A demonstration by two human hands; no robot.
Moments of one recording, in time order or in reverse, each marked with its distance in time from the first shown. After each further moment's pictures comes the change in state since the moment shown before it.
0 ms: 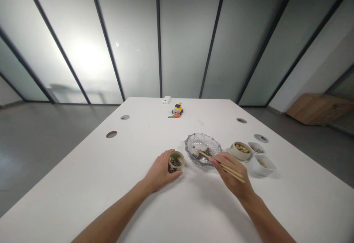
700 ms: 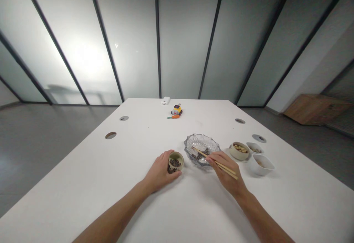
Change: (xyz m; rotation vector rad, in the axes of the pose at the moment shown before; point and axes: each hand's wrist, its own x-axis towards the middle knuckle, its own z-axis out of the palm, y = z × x) left_hand 0.001 0.000 0.000 0.007 0.006 0.003; right_hand -0.009 0.012 0.015 0.119 -0.029 0.205
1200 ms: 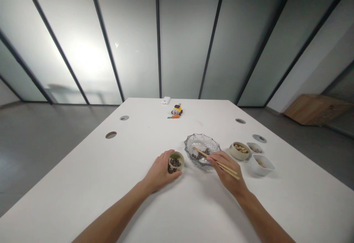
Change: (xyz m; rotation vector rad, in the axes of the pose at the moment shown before) left_hand 0.000 0.003 -0.001 0.003 0.002 -0.002; right_hand 0.000 0.002 -0.002 -0.013 0.018 -0.038
